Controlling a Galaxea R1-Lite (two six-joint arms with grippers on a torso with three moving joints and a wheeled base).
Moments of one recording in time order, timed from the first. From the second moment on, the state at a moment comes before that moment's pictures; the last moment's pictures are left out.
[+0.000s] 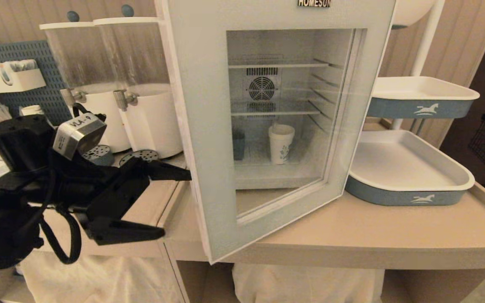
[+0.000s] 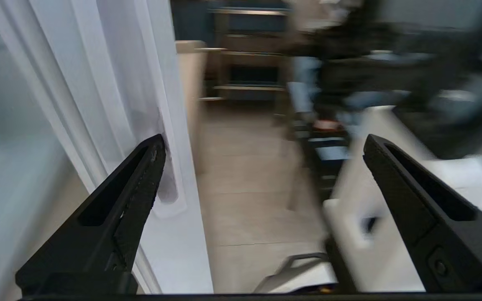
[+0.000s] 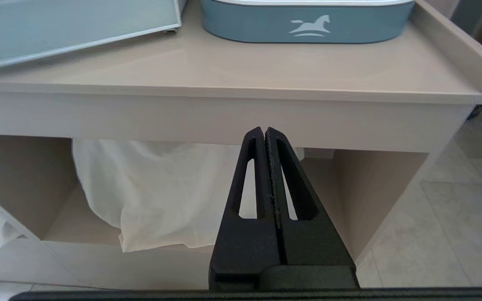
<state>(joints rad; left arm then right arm) -0.19 1.65 -0.69 -1.02 -1.53 -0.01 0.00 0.00 -0.05 0.15 0.01 -0.04</state>
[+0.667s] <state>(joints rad) -0.63 1.52 -0.63 -1.02 -1.50 -0.07 0.00 0.00 -0.05 0.14 0.00 -0.04</state>
